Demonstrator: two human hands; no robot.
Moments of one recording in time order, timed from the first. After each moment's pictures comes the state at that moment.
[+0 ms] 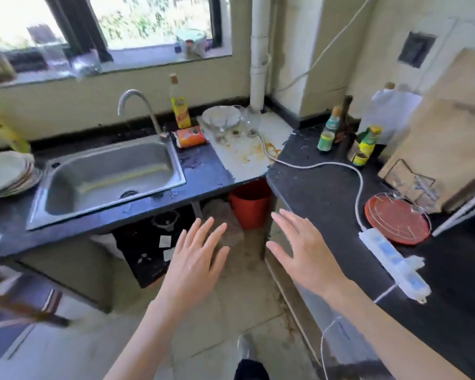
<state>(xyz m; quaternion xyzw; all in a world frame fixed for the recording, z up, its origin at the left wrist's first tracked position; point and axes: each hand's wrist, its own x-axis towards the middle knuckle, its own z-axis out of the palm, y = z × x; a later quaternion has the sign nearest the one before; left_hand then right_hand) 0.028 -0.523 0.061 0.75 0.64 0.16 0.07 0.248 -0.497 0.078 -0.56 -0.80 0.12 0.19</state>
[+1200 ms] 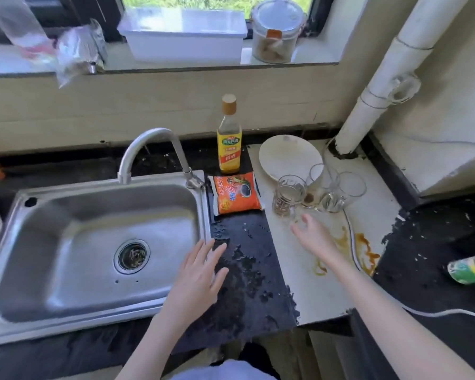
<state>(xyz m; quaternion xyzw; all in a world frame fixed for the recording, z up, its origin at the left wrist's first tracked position) -0.155 -0.104 -0.019 0.66 0.71 0.10 0.23 0.065 0.053 -0.010 -0.67 -0.66 0.34 0.04</state>
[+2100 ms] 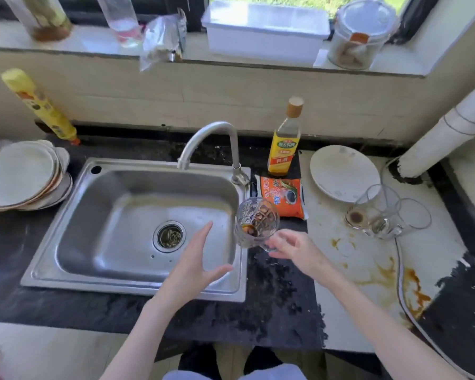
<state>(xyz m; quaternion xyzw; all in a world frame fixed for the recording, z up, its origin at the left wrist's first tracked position) -0.210 -0.129 0.003 0.47 0.75 0.31 0.35 -0.024 0.018 0.010 -0.44 -0.65 0.62 0.07</state>
